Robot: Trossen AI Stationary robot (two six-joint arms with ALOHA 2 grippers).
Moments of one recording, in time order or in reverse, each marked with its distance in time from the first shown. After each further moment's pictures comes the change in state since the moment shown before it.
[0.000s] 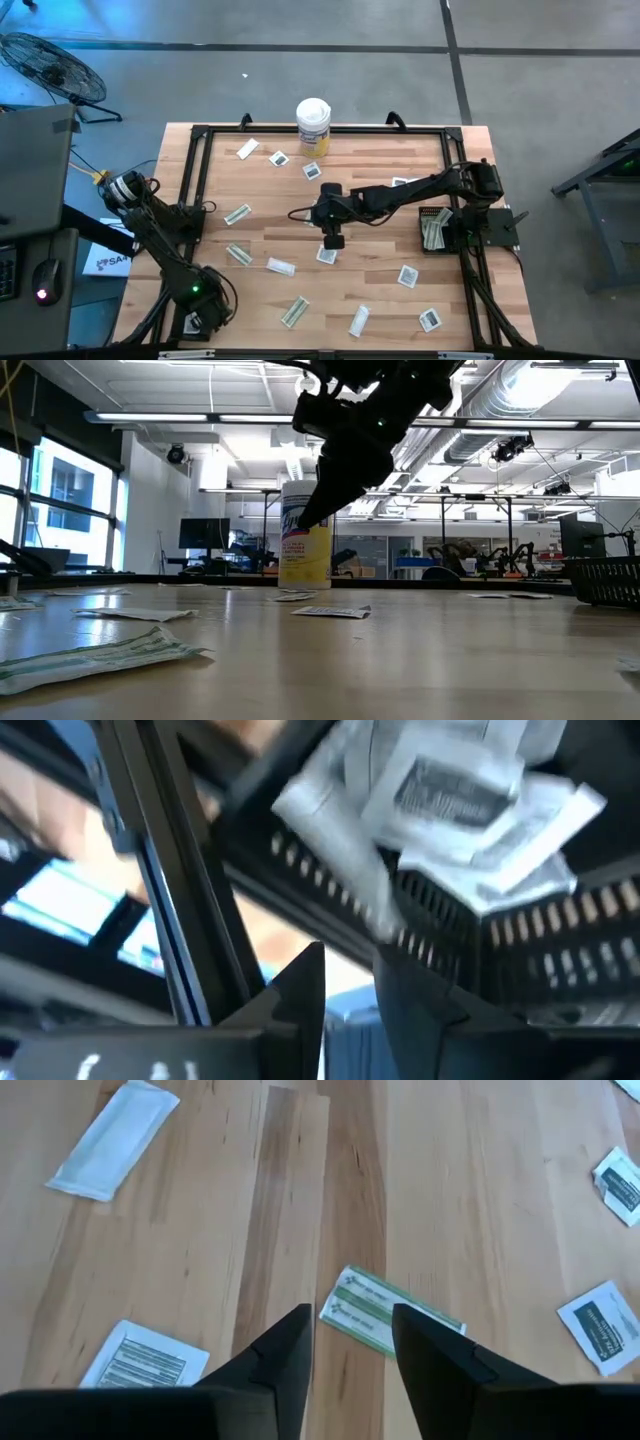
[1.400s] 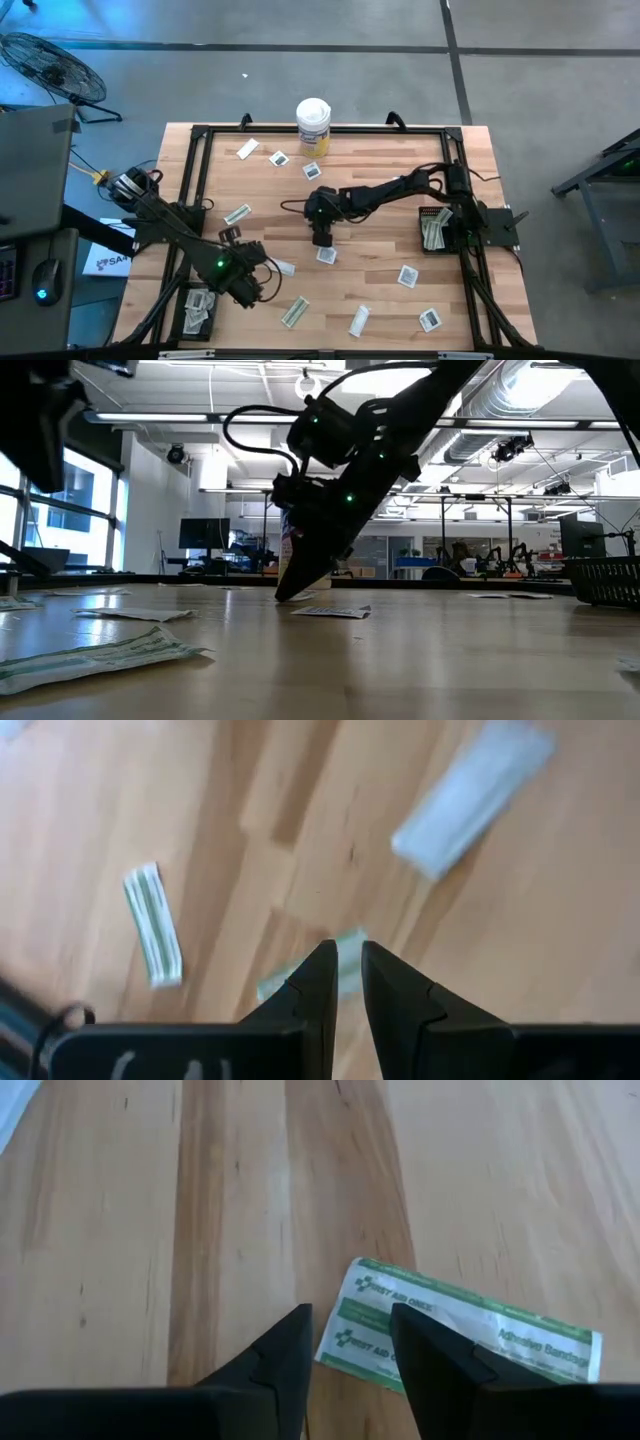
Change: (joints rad) left arm 0.261 0.000 0.174 -0.073 -0.976 0.537; right arm -0.098 0.232 0.003 0.145 -0.104 0.144
